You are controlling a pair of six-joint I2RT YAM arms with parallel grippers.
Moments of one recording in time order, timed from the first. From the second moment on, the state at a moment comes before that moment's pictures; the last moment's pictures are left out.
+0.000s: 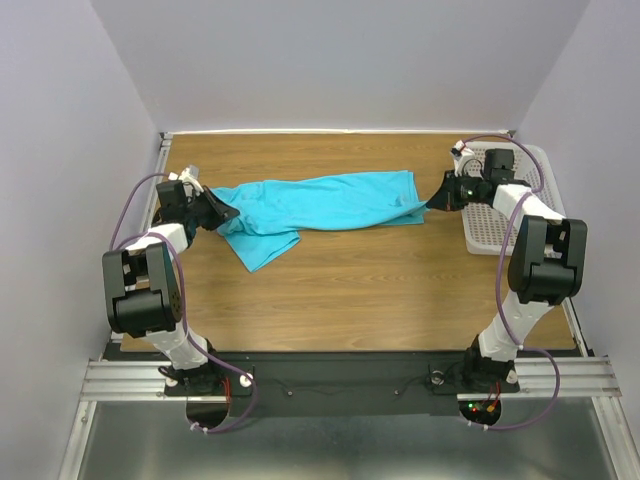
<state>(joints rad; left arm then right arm) 0.17 1.62 0.85 0.14 0.58 -0.53 -0.14 1.82 1.27 -0.34 -0.81 -0.18</state>
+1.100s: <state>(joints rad) 0.18 1.47 0.89 0.06 0.45 -0.59 -0.14 1.83 1.26 -0.34 -0.81 -0.19</state>
